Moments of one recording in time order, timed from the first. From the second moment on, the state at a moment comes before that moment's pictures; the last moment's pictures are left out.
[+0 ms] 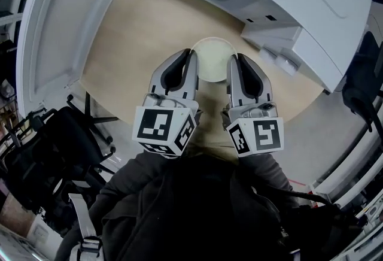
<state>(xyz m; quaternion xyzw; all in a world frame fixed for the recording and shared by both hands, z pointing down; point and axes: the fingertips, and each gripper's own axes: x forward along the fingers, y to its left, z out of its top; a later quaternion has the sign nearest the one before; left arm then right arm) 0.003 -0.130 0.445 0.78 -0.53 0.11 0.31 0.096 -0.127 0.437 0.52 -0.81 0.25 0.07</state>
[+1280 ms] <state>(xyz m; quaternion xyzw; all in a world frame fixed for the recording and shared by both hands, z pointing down) -0.157 -0.143 0.340 0.84 -0.47 0.06 0.26 -0.066 -0.128 0.326 0.61 -0.77 0.19 0.06</state>
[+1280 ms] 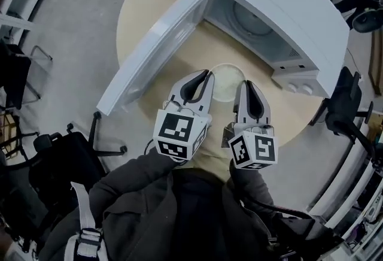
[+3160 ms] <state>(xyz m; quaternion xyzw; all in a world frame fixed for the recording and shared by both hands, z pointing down) -0.044 -0.363 0.412 0.85 -0.47 0.11 0.21 0.049 -0.327 0.414 0.71 -0.67 0.22 -0.01</state>
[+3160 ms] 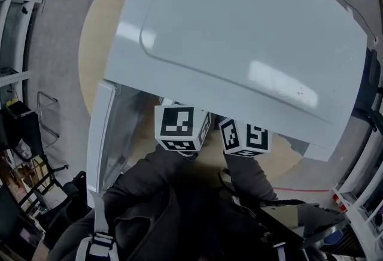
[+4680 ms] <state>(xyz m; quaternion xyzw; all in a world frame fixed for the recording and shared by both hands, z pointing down) -0.068 -0.277 0.406 0.88 -0.43 0.09 0.19 -0.008 -0.248 0.418 0.67 -0.71 0.17 0.10</state>
